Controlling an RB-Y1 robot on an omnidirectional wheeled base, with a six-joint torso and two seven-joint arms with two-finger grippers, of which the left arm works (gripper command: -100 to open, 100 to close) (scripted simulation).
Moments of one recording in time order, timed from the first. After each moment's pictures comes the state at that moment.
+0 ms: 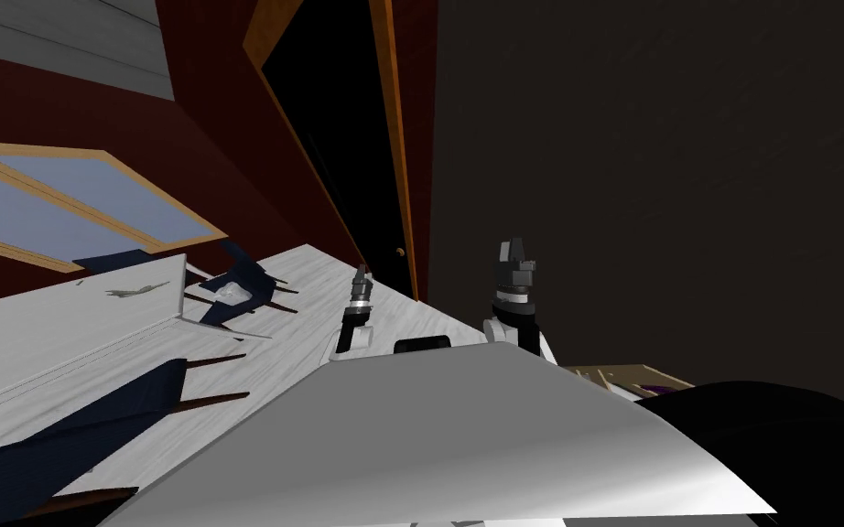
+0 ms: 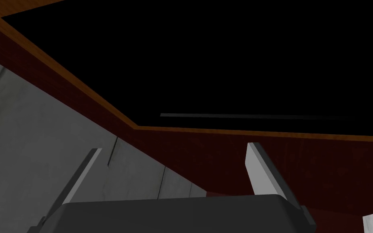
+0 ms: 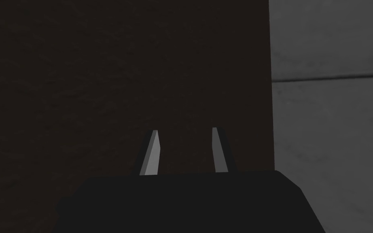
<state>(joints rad) 0.33 0.07 -0.05 -1.86 -0.09 -0.43 0.00</state>
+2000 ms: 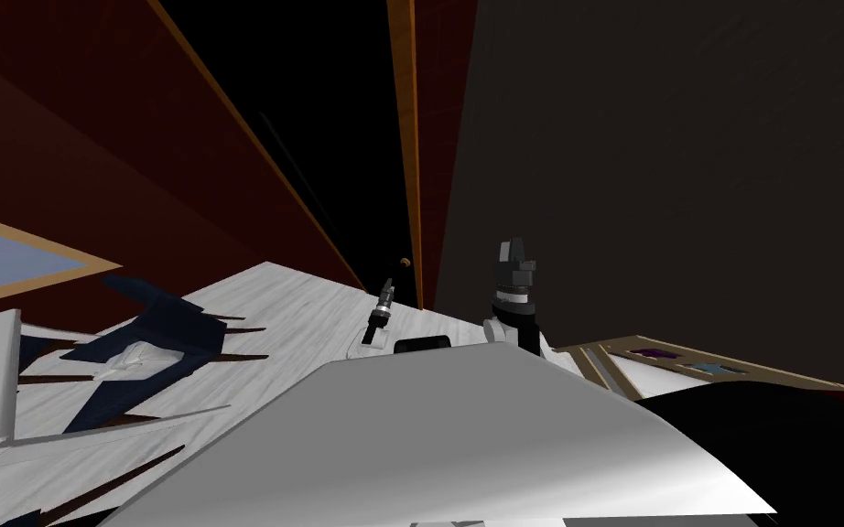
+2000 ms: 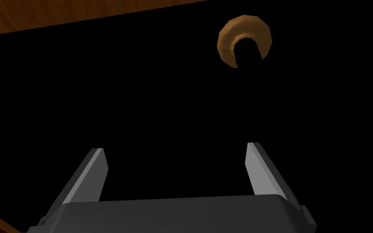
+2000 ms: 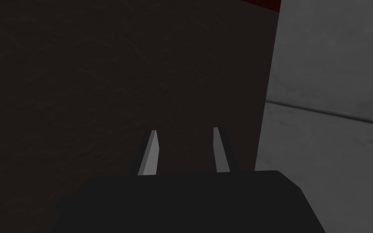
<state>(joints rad) 0.17 0.09 -0.19 -1.38 -0.08 -0.51 0.01</state>
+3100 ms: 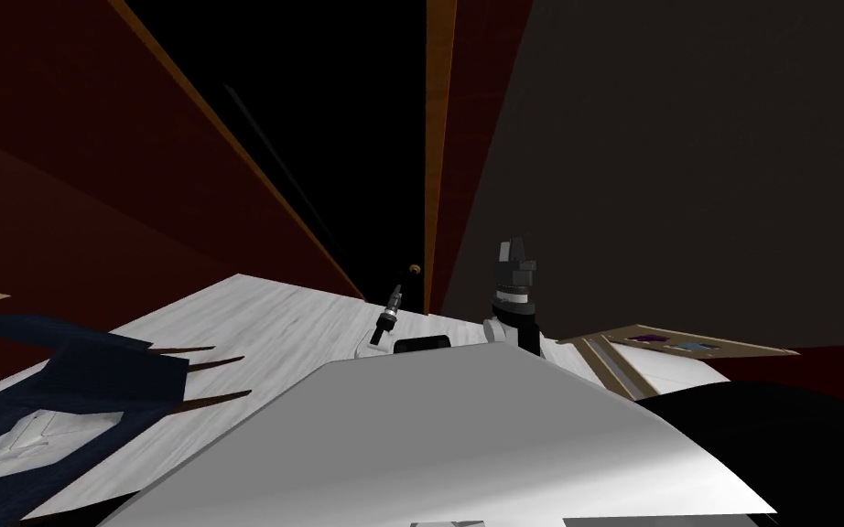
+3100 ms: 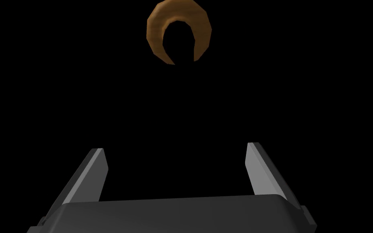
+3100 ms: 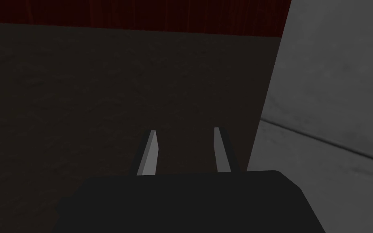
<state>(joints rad) 0.09 0.09 -0.26 -1.15 -0.07 -0.54 0.03</state>
